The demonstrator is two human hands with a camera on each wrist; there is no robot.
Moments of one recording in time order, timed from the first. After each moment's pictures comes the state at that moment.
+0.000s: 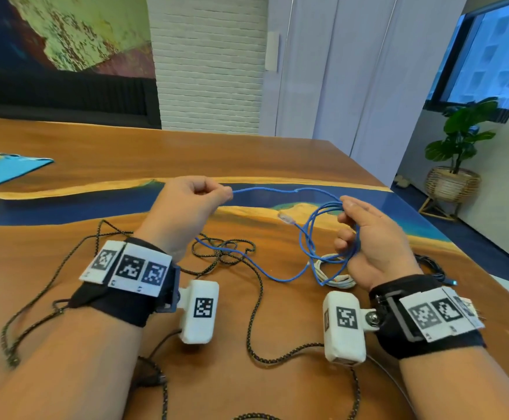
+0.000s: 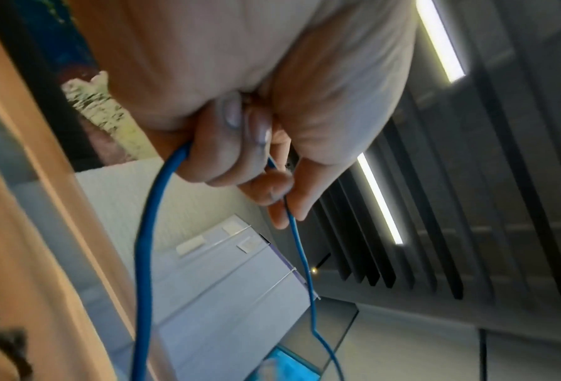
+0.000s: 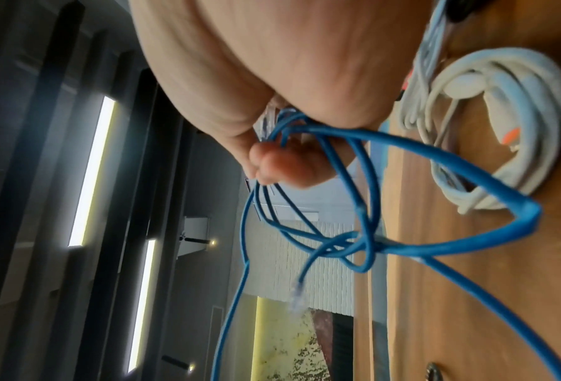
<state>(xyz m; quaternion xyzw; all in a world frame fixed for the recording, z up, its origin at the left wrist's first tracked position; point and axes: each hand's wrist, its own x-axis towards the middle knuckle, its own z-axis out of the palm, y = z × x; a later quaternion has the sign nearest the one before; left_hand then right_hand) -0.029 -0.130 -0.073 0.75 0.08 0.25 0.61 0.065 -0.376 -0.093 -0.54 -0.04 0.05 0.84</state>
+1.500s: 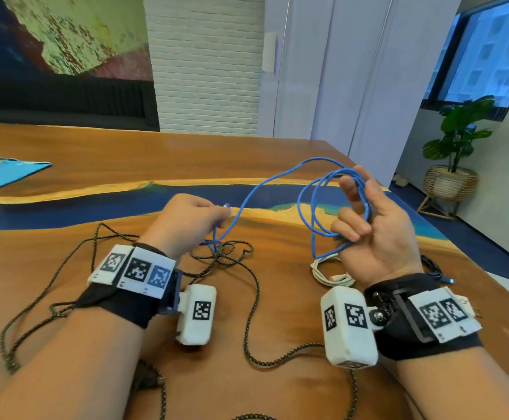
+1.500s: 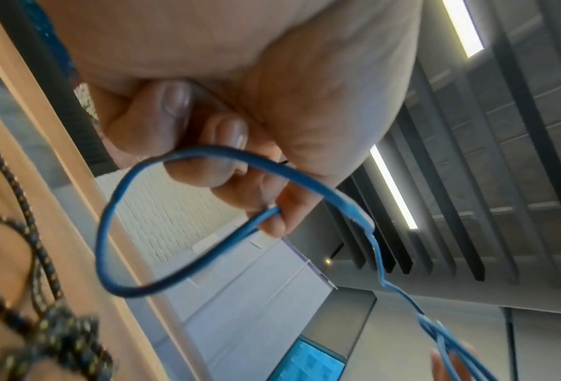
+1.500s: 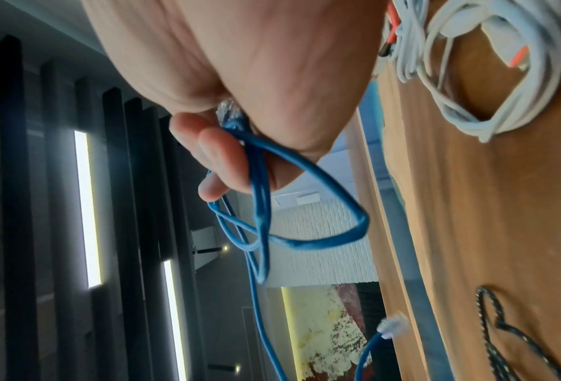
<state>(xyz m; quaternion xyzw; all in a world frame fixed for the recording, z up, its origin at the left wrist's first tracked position) -0.024 -0.129 -0.081 0.84 0.15 0.18 0.50 0.050 -0.378 -0.075 -0.32 -0.15 0.12 0.93</state>
